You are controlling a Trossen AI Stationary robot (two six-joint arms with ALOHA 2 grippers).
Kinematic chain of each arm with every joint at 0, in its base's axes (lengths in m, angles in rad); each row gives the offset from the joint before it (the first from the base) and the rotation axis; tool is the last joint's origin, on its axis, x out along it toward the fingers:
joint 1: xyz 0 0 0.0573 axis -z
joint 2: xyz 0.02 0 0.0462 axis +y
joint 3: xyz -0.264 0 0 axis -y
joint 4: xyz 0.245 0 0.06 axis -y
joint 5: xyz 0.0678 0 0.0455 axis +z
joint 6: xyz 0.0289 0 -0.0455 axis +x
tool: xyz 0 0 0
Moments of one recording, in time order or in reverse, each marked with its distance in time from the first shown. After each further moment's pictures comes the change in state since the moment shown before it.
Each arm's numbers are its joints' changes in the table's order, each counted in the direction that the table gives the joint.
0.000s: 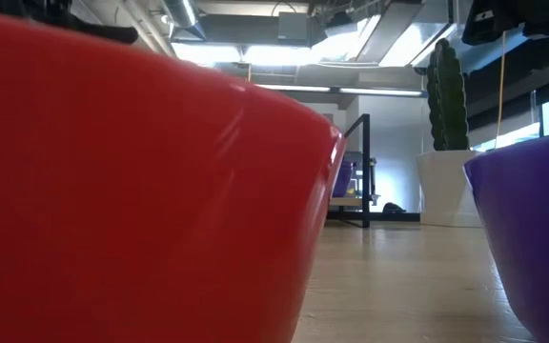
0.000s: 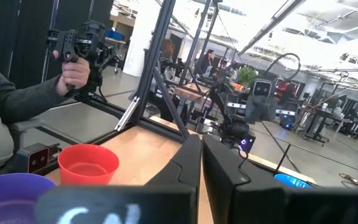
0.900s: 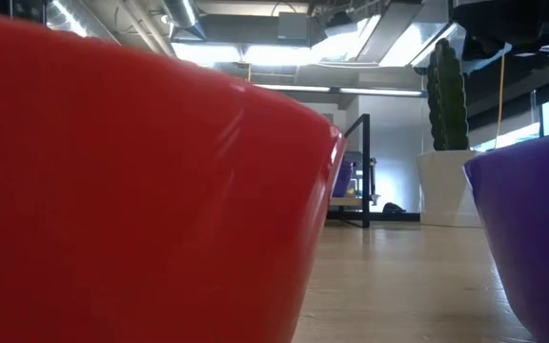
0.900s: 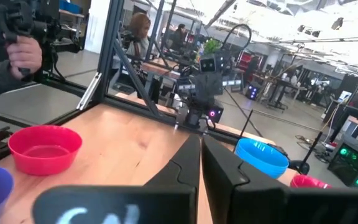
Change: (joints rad) left arm 0.164 -0.208 -0.012 -0.366 0.014 0.273; right arm 0.000 0.000 0.000 -0.068 -0.183 0.024
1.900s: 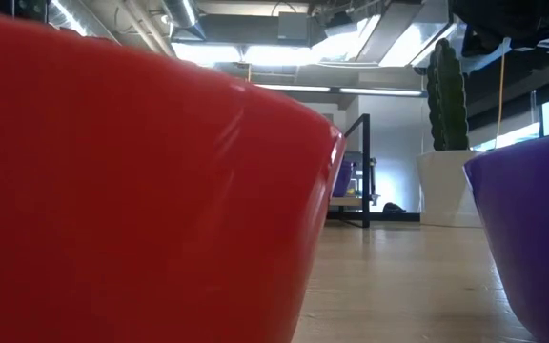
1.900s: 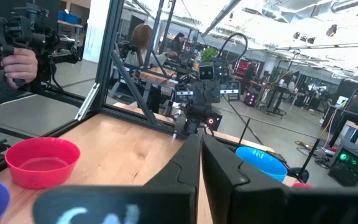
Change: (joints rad) left arm 0.000 -0.001 0.000 0.030 0.000 -0.090; right arm 0.000 0.000 0.000 0.045 0.000 0.001
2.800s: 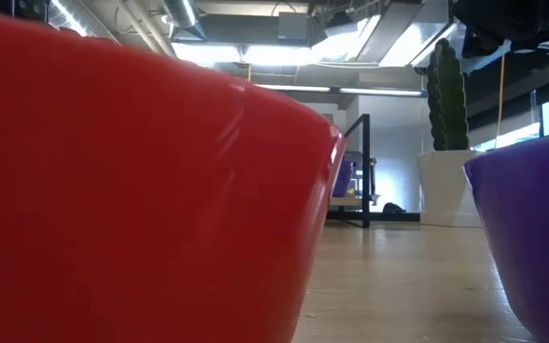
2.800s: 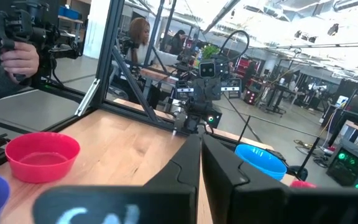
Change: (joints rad) left arm 0.000 0.000 0.000 -0.001 0.000 0.004; right arm 0.000 0.000 0.000 -0.017 0.000 -0.011
